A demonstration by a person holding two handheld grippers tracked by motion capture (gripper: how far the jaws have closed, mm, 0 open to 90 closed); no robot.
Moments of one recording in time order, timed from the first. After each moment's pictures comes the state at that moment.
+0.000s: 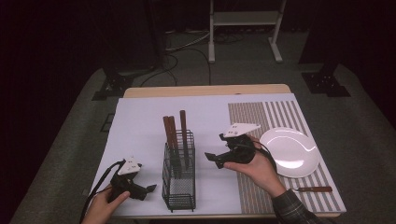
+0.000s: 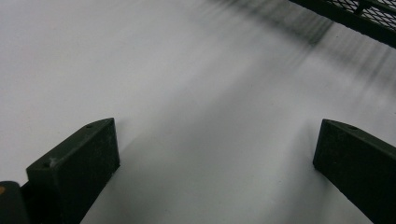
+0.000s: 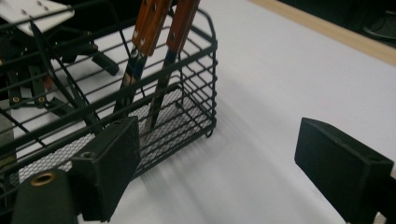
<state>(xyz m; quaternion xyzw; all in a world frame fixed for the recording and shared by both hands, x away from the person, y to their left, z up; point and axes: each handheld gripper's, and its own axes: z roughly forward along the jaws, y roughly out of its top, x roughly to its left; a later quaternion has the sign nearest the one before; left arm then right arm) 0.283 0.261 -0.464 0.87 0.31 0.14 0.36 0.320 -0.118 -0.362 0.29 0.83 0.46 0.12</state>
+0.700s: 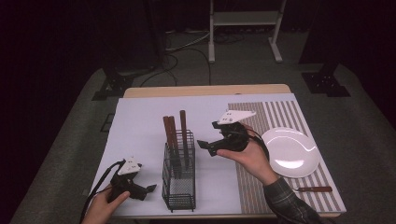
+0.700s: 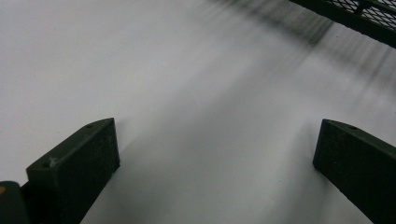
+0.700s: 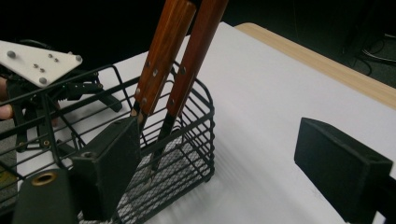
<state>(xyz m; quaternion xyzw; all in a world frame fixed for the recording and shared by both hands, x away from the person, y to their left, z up) 0.283 0.261 -0.464 0.87 0.31 0.14 0.36 0.340 -0.100 -0.337 0.28 0.82 0.49 0.13</state>
